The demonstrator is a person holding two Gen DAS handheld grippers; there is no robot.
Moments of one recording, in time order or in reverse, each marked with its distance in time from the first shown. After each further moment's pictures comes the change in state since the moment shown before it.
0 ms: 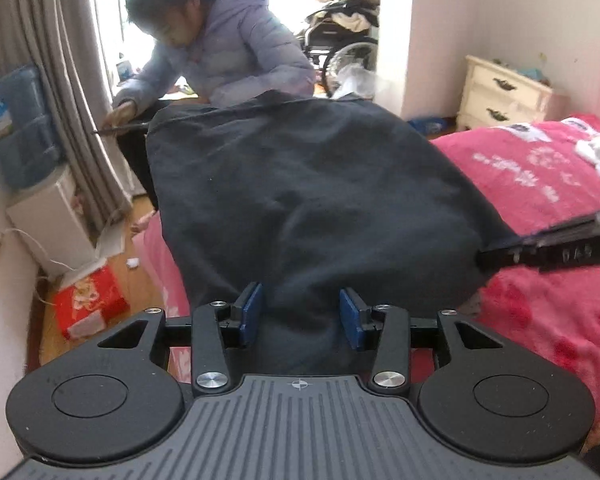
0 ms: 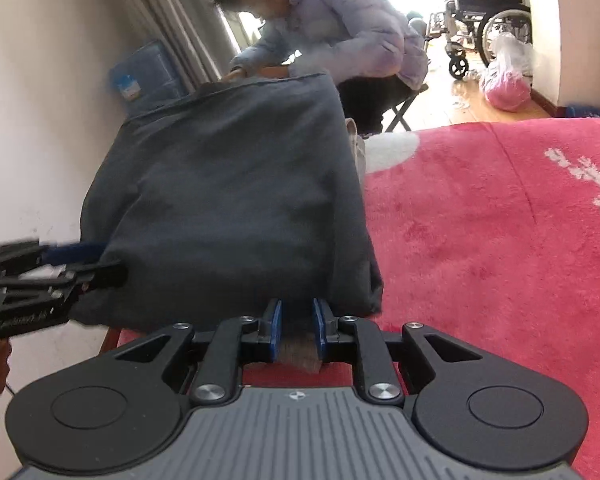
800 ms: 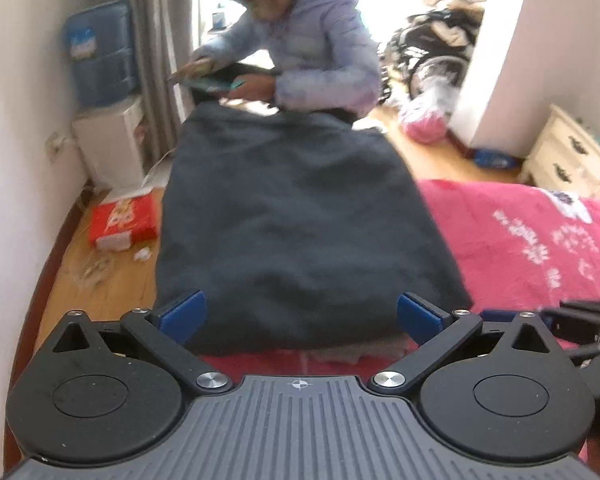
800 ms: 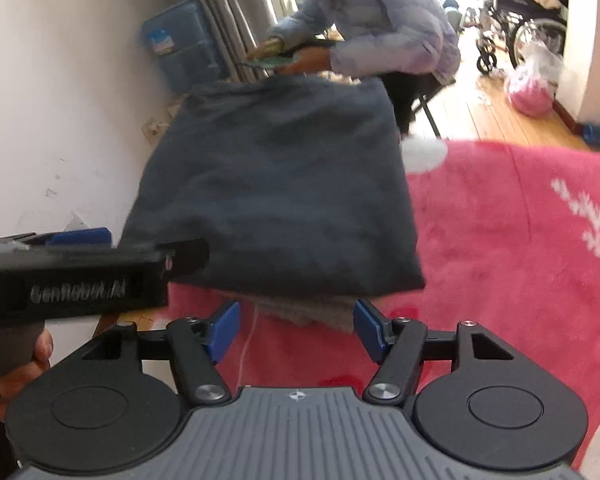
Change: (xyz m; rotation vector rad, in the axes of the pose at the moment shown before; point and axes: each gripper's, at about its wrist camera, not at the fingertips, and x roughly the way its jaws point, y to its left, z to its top) left arm -0.040 -0.055 0.036 -0.359 0.105 0.186; right arm -0.044 0.050 0.016 -0.113 0.136 -0.010
